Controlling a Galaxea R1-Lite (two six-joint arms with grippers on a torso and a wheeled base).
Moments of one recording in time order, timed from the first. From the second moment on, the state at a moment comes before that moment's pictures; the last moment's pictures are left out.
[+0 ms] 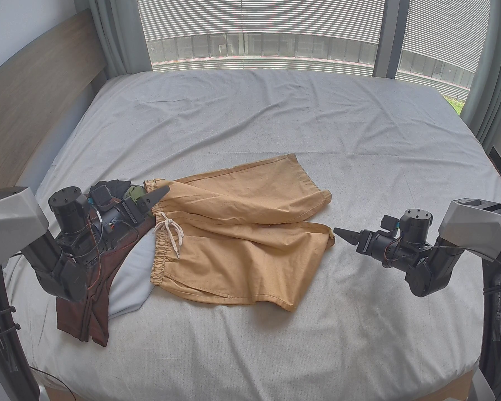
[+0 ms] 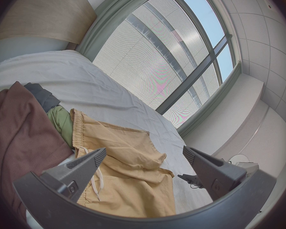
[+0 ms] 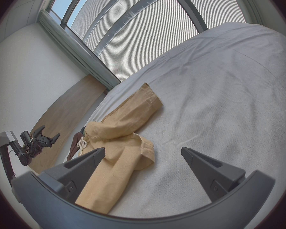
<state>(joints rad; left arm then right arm) -0.08 2.16 -0.73 -1.42 -0.45 -0.61 0.14 2.45 -0.92 -1.26 0.43 0.46</state>
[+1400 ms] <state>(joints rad) -0.07 2.17 -0.64 -1.54 -0.46 -0.61 0.18 2.53 -1.02 -1.26 0.43 0.44</state>
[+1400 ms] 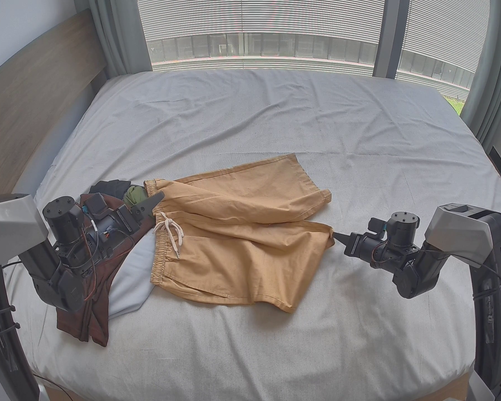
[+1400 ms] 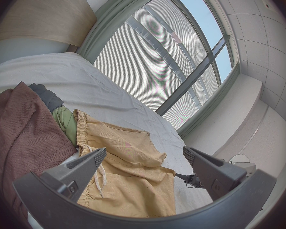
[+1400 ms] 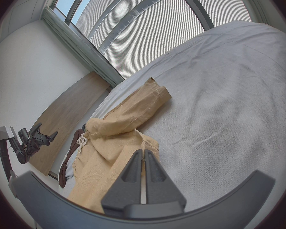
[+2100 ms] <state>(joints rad) -0.07 2.17 -0.64 -1.54 -0.46 -0.61 0.21 2.27 -0.87 -1.23 0.43 0.45</state>
